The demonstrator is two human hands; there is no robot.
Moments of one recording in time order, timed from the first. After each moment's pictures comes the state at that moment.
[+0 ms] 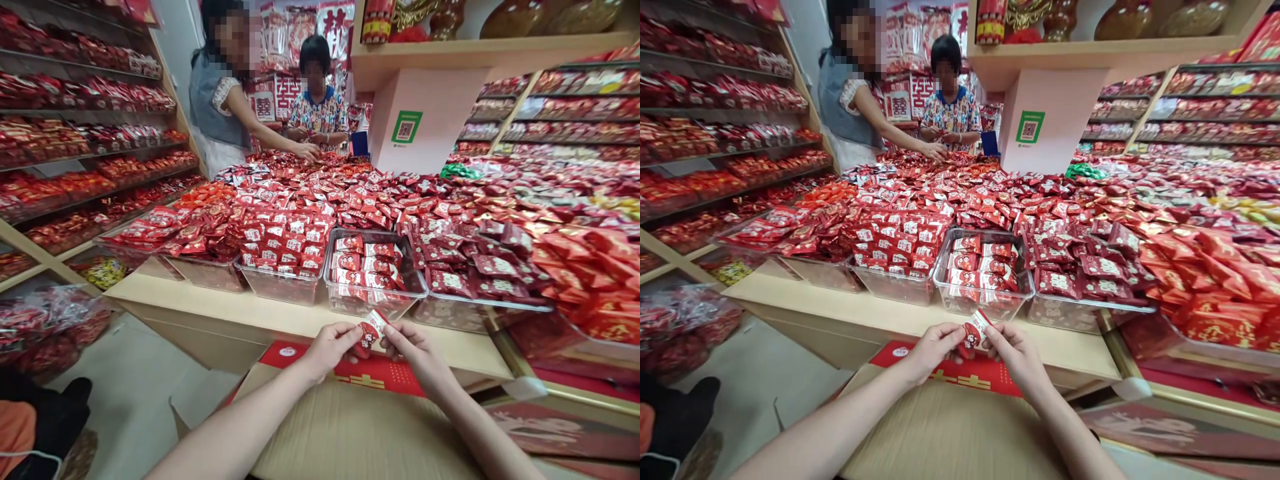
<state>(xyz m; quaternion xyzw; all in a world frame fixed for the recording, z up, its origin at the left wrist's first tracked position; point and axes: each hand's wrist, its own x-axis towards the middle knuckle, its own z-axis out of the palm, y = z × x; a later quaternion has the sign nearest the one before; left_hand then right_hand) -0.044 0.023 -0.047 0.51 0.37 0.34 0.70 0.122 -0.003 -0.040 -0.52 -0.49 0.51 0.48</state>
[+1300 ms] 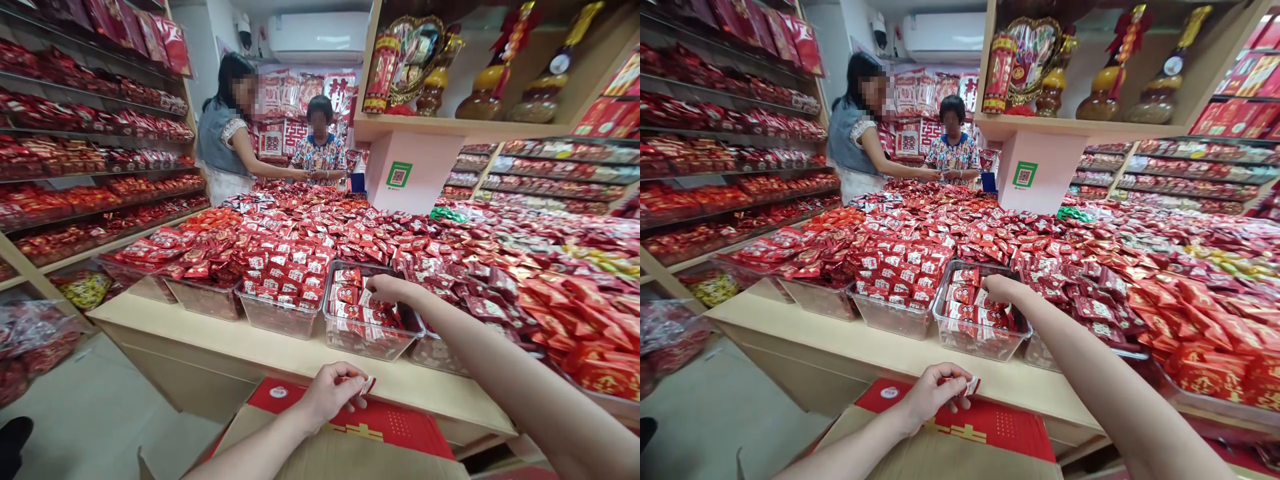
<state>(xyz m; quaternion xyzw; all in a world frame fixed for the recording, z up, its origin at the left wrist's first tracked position) -0.045 0.022 -0.056 0.51 0.39 0.34 0.69 0.138 0.182 0.034 -0.54 -0.84 0.01 -0.11</state>
